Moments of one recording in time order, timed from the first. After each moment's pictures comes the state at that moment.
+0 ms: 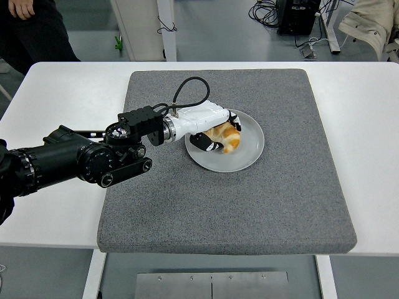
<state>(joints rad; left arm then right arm) -1.21 0.09 0.20 -0.81 1.27 0.31 -0.26 -0.10 0.00 -0.01 0.13 -0.11 0.02 0.41</state>
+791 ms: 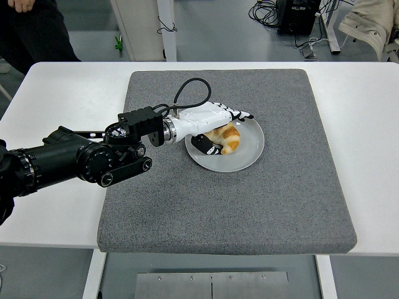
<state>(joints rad) -1.21 0.10 0.20 -0.81 1.25 0.29 -0.32 -0.10 0.00 -0.01 0.13 -0.11 0.02 0.41</state>
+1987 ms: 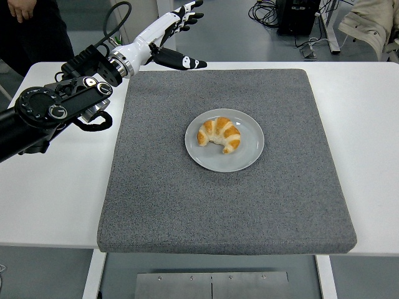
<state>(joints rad) -1.22 0.28 -0.15 -0.81 0.60 0.12 -0.37 -0.10 0.00 -0.01 0.13 -0.11 0.02 0.41</state>
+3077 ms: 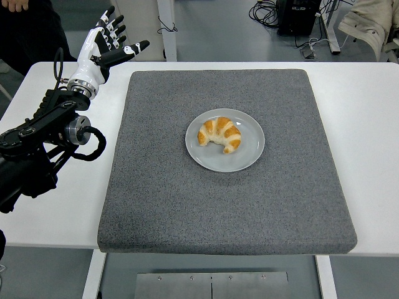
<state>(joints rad) -0.93 0.25 -0.58 -0.75 0.33 0.19 -0.41 -0.10 0.00 -0.01 0.13 -0.11 0.02 0.41</state>
